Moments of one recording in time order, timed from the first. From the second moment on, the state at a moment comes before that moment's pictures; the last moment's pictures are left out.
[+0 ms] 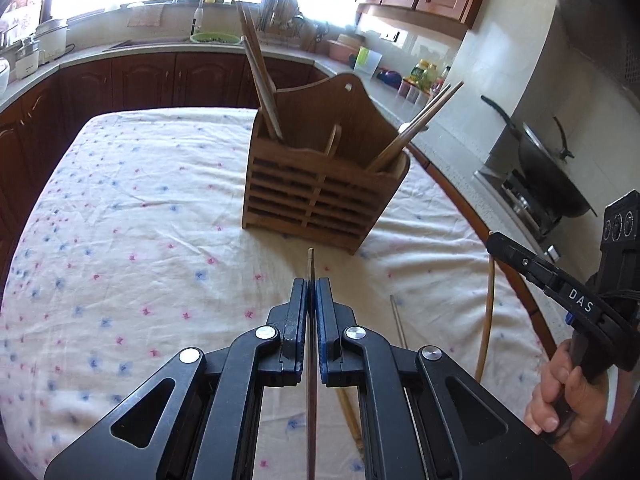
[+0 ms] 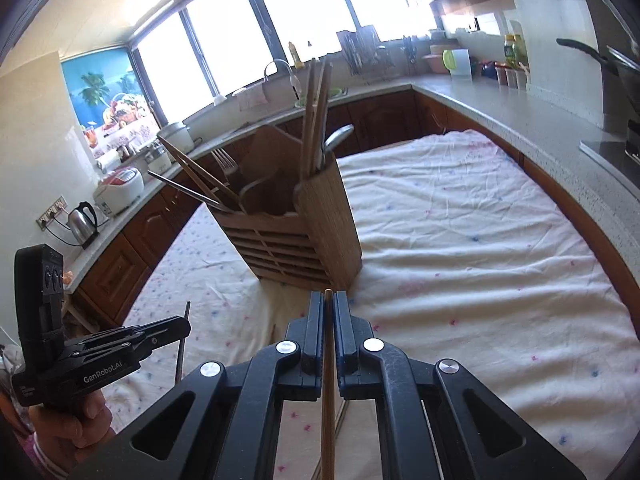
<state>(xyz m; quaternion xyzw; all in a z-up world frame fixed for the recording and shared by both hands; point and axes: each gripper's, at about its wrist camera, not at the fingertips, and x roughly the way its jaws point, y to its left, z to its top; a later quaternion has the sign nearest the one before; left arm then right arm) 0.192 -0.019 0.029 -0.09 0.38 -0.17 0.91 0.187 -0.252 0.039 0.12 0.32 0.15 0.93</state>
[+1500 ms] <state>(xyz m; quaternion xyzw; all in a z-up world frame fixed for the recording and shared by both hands) 0.206 0.000 0.186 -0.07 0.18 -0.15 0.97 0.190 -0.252 0.191 0.13 0.11 0.15 0.97</state>
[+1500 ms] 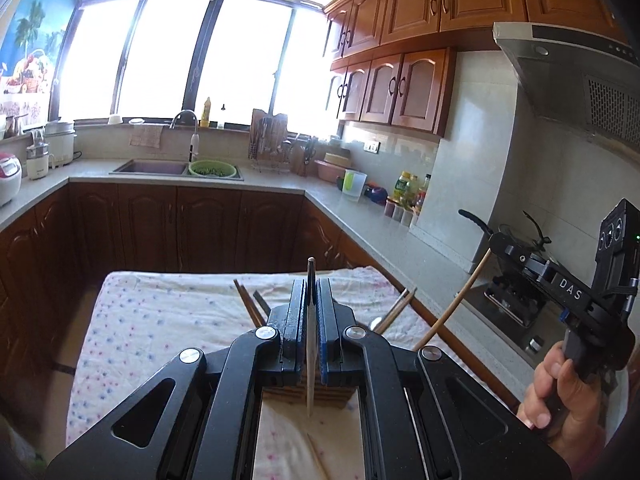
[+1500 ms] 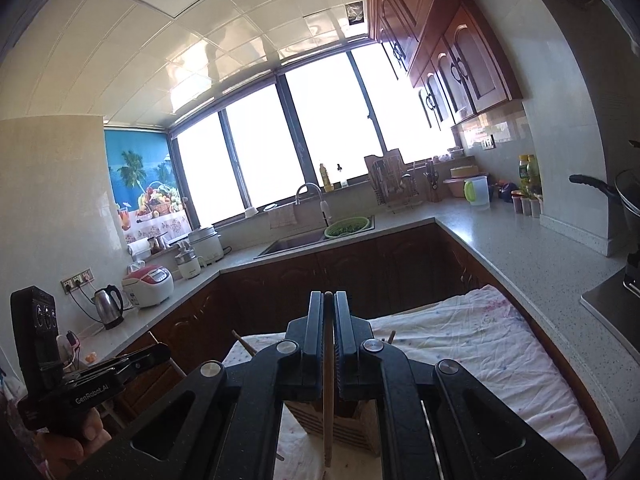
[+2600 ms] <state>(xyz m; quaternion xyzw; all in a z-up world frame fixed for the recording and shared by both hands) 0.289 -0.018 0.095 -0.09 0.23 -0.10 0.96 0.264 -0.240 0.113 0.13 0.16 0.13 0.97</state>
